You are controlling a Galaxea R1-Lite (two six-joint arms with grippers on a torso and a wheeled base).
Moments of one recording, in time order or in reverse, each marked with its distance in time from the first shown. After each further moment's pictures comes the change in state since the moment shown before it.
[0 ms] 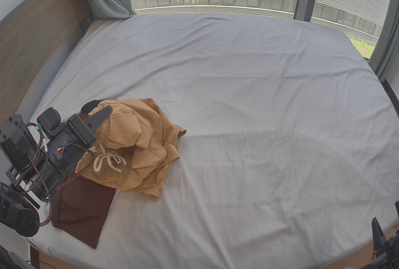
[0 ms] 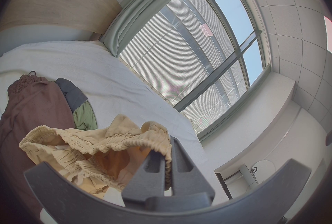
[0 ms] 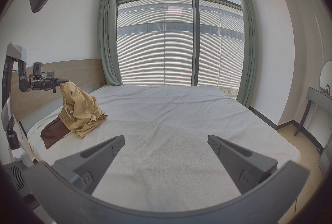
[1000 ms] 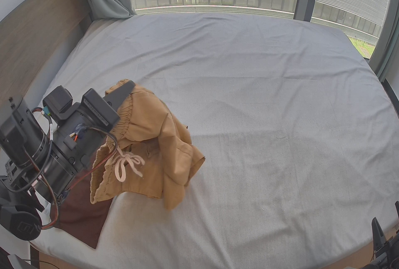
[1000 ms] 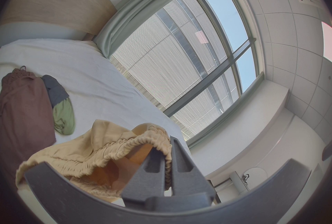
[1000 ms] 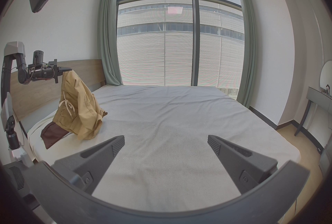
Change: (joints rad) left arm -0.292 -0.064 -0.171 0.153 0.279 0.001; right arm 0.000 0.000 0.000 0.000 0.000 0.000
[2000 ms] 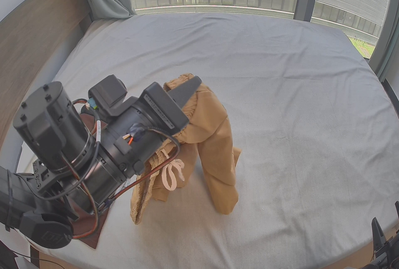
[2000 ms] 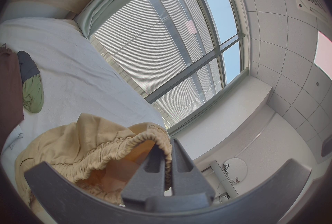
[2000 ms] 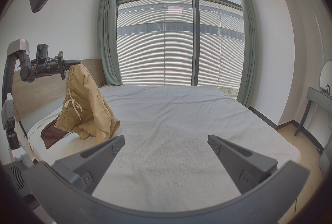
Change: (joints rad) left arm -0.222 0.133 -0.171 0.013 0.009 -0.002; right arm 0.000 0.000 0.000 0.001 0.000 0.000
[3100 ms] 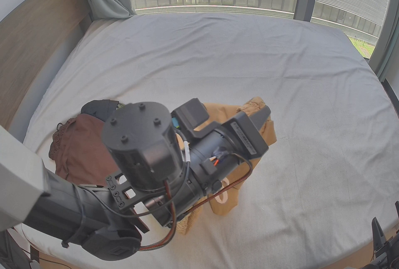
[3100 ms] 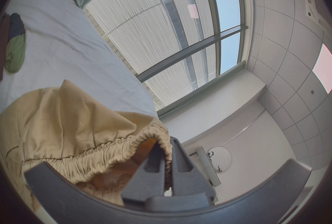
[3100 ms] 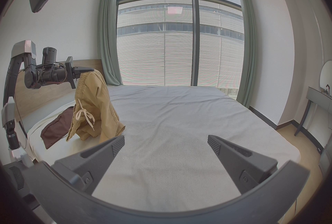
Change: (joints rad) left arm -0.133 0.248 -0.176 -0.008 -0.043 -0.077; right arm -0.001 0.000 0.000 -0.001 0.000 0.000
